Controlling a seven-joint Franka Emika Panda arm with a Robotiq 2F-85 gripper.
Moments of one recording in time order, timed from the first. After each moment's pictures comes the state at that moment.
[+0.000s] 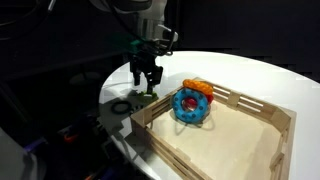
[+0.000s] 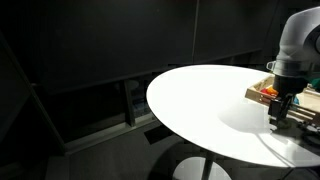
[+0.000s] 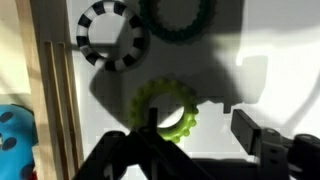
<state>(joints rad) 0.01 -0.05 0.01 -2.63 0.03 2.41 -0.02</state>
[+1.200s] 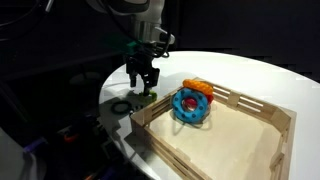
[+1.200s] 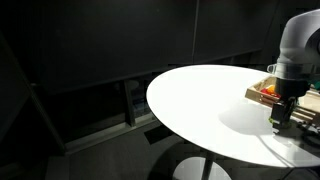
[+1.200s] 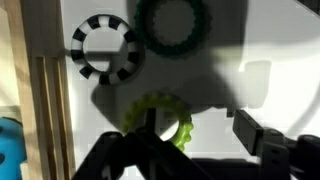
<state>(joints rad) 0.02 -0.05 0.02 -2.64 0.03 2.39 -0.02</state>
